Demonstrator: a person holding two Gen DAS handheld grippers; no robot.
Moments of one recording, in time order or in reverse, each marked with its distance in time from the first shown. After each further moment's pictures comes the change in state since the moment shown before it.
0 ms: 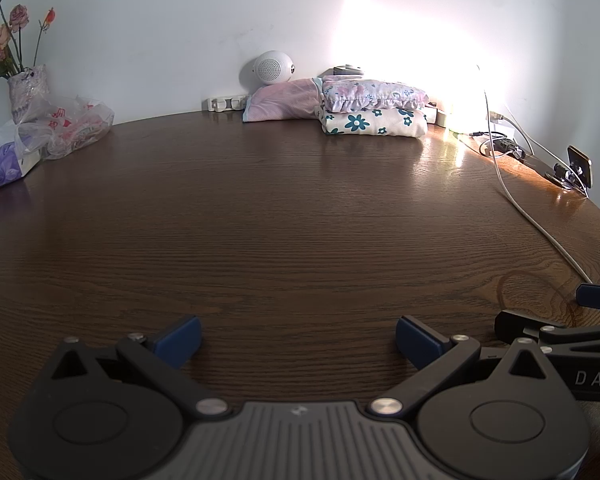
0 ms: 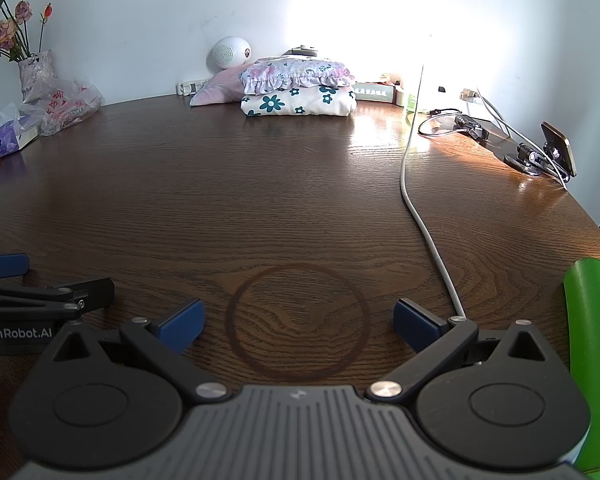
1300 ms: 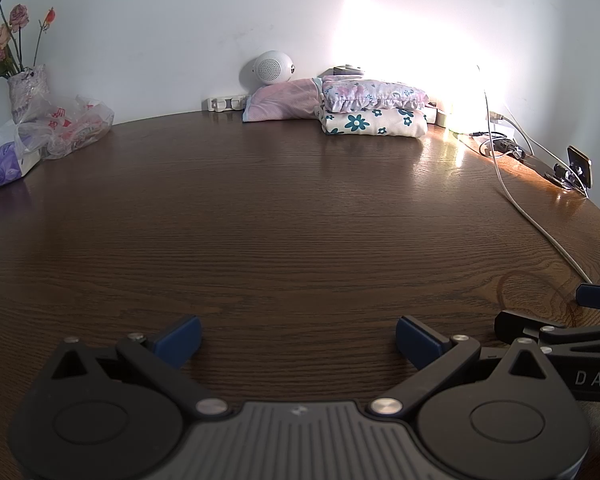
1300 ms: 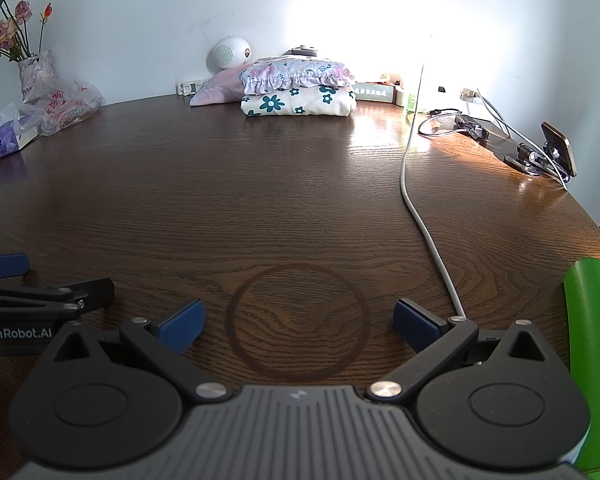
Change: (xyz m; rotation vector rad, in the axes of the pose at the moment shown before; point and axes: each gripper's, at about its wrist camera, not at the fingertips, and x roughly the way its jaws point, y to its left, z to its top) left arm 0.000 0.000 0.000 -0.001 0.000 0.001; right arm 0.001 -0.003 0.000 0.000 0.001 0.001
